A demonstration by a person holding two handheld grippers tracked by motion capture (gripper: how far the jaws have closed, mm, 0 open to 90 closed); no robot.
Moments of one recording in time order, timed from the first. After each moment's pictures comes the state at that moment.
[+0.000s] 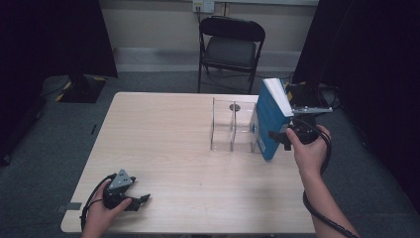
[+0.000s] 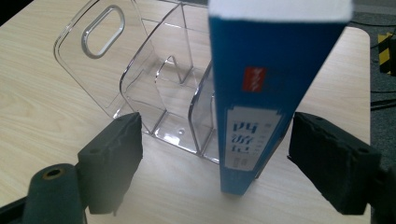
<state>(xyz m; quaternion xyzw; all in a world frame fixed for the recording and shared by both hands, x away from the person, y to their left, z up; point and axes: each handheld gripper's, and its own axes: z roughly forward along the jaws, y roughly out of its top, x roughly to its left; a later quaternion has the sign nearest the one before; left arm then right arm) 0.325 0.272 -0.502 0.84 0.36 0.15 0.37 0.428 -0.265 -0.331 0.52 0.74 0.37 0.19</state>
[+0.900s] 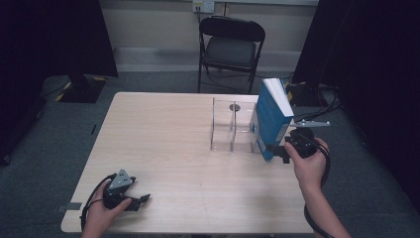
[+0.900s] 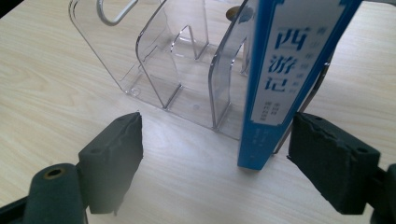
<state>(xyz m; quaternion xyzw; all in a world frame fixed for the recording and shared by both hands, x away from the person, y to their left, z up) 0.325 0.272 -0.502 0.84 0.36 0.15 0.37 0.404 -0.264 -0.355 0.51 0.76 0.37 0.17</state>
